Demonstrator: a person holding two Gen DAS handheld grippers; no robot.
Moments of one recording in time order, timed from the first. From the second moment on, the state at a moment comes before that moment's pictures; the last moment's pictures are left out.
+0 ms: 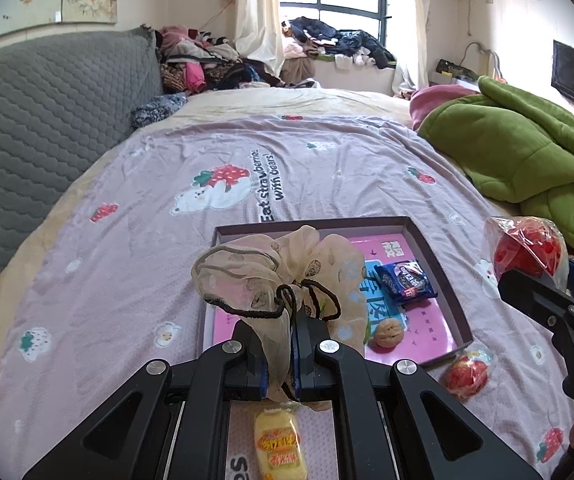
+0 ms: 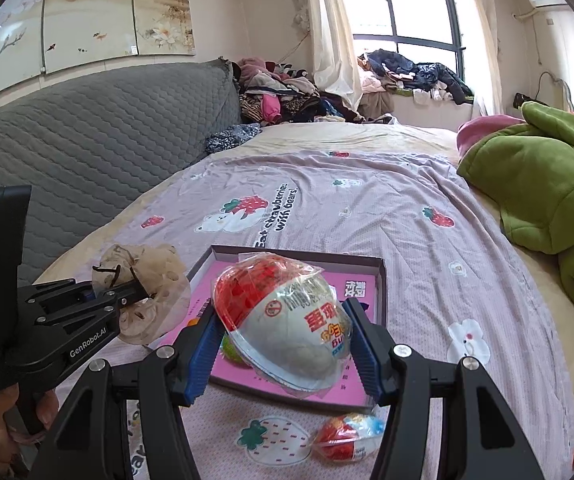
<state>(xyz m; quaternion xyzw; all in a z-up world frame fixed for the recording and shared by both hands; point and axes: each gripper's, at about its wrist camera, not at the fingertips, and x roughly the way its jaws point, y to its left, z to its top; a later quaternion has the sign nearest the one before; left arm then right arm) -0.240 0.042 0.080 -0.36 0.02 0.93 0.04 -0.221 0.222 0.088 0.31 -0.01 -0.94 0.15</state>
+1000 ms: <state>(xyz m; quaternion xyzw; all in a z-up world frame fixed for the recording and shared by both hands) -0.331 0.074 -0.008 -0.44 0.01 0.90 0.04 -0.293 0.224 -0.005 0.41 0.03 -0.90 0.13</state>
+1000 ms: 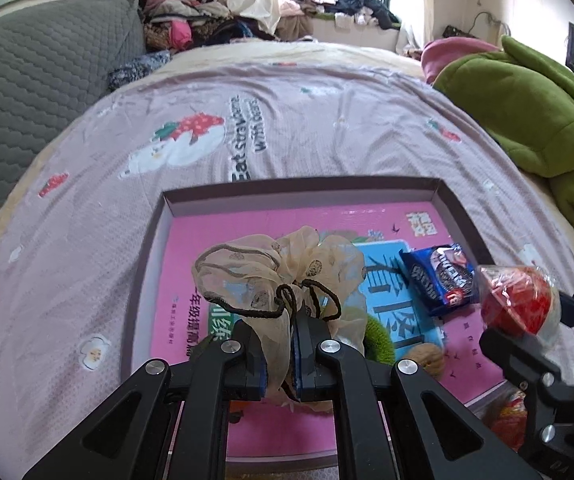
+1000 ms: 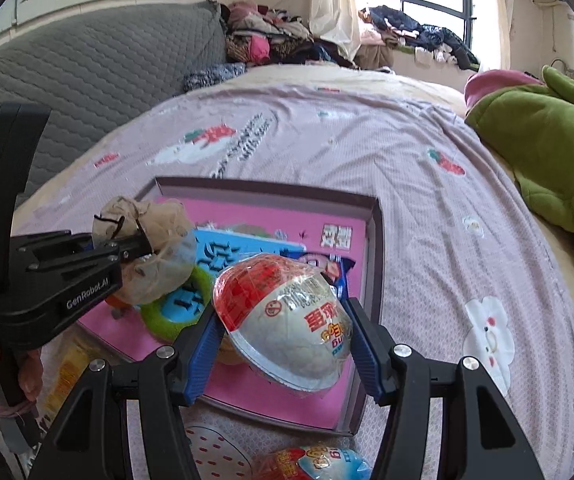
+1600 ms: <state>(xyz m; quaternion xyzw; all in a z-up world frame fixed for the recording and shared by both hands) -0.339 0.076 -0.031 -0.47 0.02 0.88 0.05 -0.303 0.220 -0.040 0.46 0.05 -0.88 0.11</state>
